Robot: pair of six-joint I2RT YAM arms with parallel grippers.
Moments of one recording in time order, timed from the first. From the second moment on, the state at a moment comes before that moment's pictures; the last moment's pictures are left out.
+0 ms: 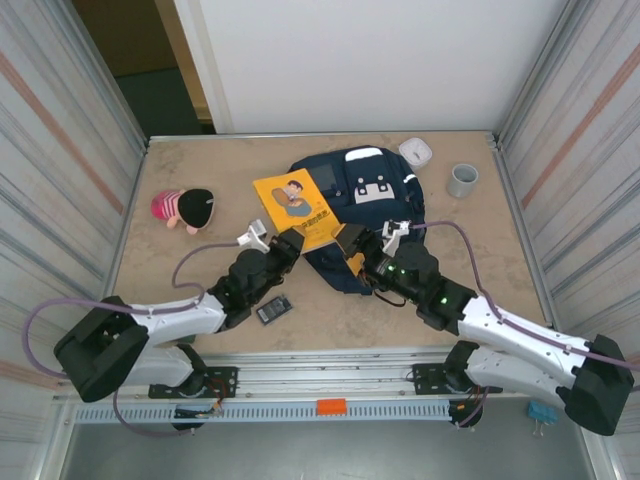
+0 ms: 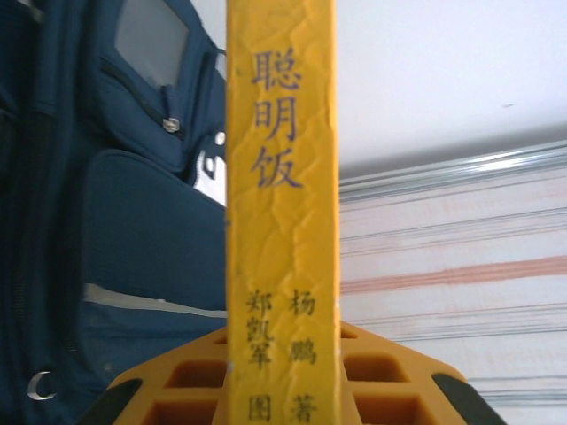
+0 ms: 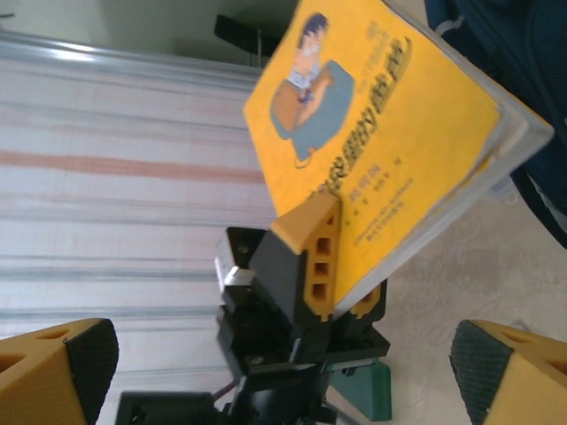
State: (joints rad) left arm -0.83 1.28 0.42 0.75 -0.26 -1.34; right arm 0.90 0.94 0.57 0.18 0.06 1.44
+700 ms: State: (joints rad) left arm -0.91 1.41 0.47 0.92 -0.27 -1.47; right arm 0.87 1.19 0.57 0.38 0.09 1.51
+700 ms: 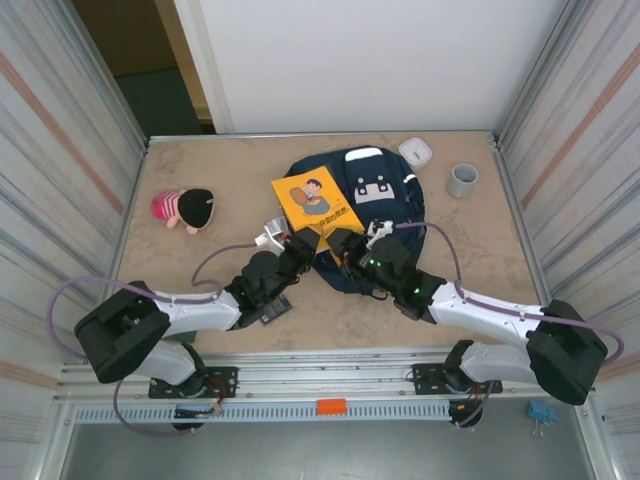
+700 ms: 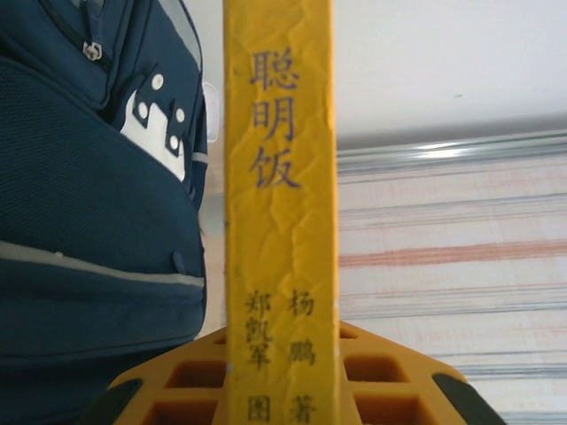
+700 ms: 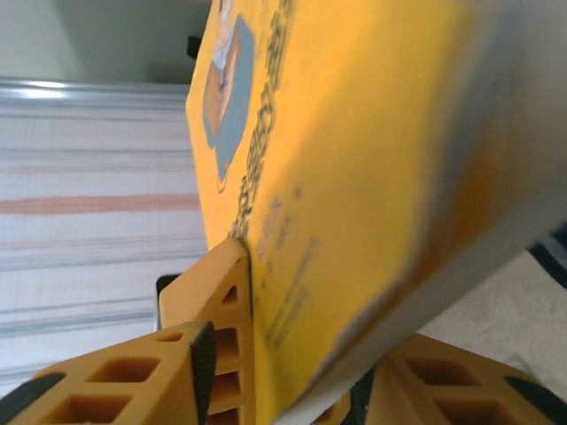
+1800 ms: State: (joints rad) left arm -0.88 1.07 0.37 0.58 -0.35 -1.14; right arm 0.31 1.11 0.70 0.14 -0.87 1.08
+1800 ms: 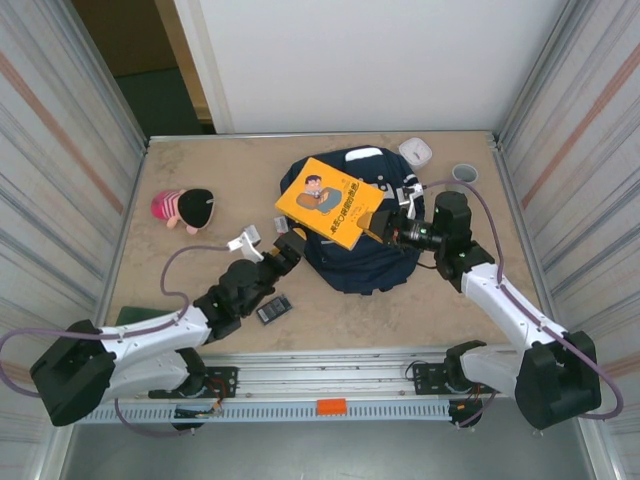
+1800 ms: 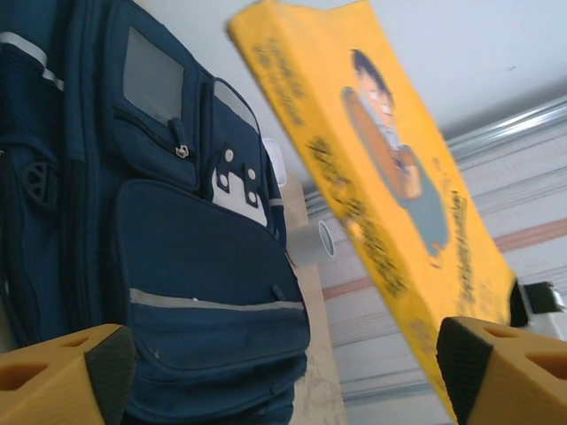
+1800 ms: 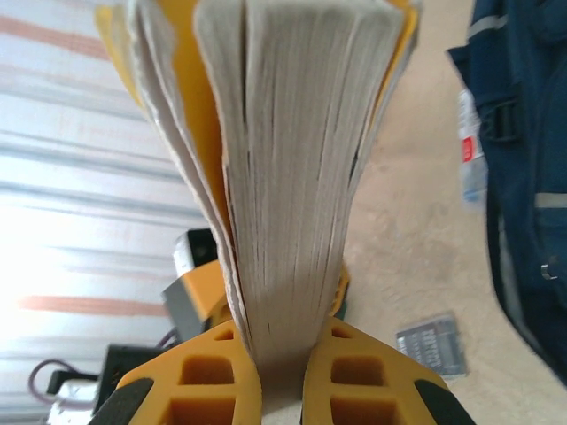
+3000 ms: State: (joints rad) left arm -0.77 1.14 0.44 0.74 -0.27 -1.25; right arm 0.42 1.08 0.58 0.33 -0.74 1.32
